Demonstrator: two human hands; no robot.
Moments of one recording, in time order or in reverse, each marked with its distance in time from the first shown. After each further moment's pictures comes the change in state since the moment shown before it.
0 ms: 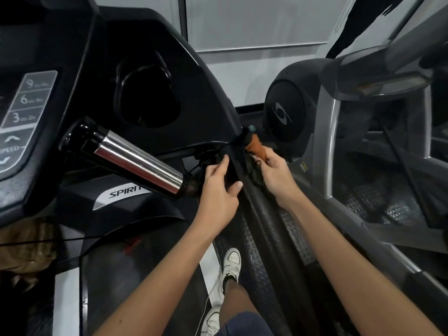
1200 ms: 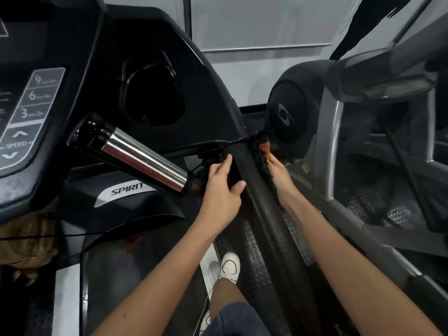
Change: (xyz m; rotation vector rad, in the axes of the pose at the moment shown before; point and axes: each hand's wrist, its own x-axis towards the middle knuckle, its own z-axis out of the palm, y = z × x) left_hand -0.001 0.000 -0.001 -0.010 -0.009 0.007; right_hand 0.003 0.000 -0.001 0.225 -0.011 0.197
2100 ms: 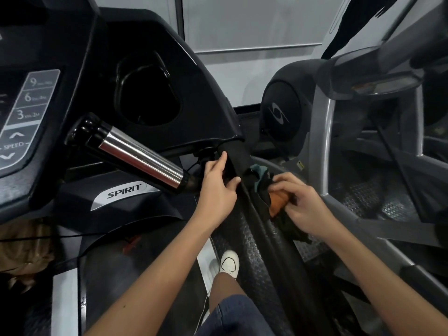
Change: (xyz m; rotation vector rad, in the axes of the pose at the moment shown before) left_hand 0.001 0.000 0.001 0.022 0.006 0.015; right_hand -0.062 0.019 -0.055 -0.699 -0.176 -0.430
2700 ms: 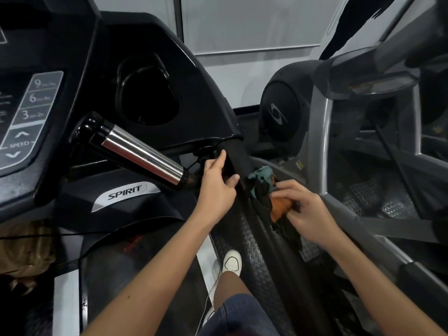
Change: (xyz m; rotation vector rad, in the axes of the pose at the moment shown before) left_hand 0.001 0.000 0.001 -0.022 0.001 -0.013; right_hand -0.020 -0.004 0.005 0.031 0.107 -0.022
